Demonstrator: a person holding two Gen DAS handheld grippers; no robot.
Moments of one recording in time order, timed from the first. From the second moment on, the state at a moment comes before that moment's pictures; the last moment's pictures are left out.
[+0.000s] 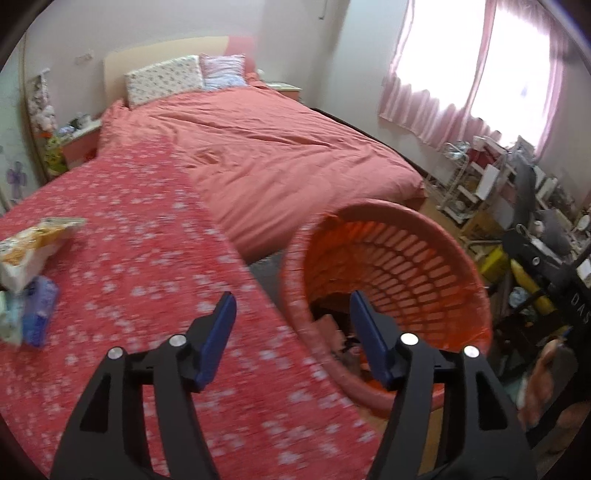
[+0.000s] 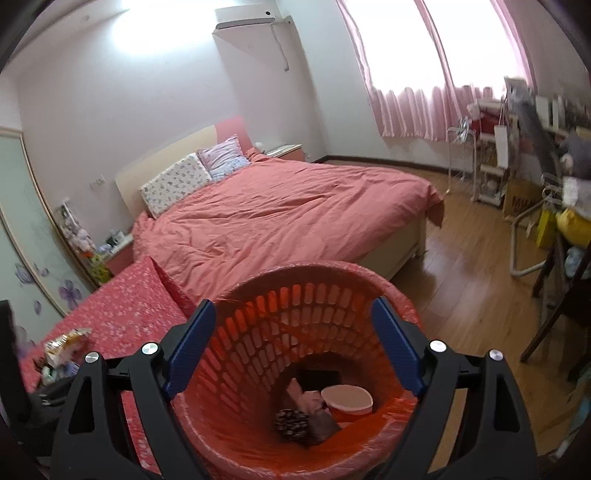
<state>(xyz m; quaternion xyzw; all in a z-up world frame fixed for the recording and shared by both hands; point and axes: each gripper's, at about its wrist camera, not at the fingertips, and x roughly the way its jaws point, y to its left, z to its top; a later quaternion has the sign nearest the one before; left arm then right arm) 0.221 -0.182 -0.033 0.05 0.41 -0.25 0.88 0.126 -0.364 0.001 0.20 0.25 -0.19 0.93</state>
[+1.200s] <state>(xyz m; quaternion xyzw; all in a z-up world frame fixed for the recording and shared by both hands) 0.305 0.152 -0.046 0.08 0.40 0.04 0.91 0.189 -0.199 -0.015 0.08 0.36 -0.06 0.93</state>
